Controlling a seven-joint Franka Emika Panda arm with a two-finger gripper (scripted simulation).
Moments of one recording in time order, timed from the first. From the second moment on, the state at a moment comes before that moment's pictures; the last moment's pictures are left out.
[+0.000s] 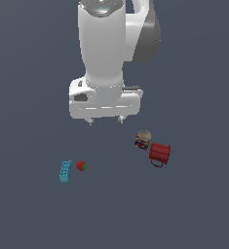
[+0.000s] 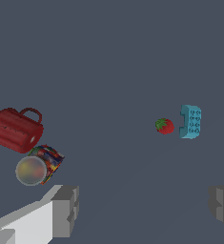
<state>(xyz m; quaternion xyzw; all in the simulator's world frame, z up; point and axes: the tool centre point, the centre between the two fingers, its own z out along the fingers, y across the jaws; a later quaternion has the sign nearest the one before) 0.033 -0.026 0.283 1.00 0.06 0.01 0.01</state>
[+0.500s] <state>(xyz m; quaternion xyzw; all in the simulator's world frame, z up) 0.064 -0.068 0.216 0.99 0.15 0.00 0.01</state>
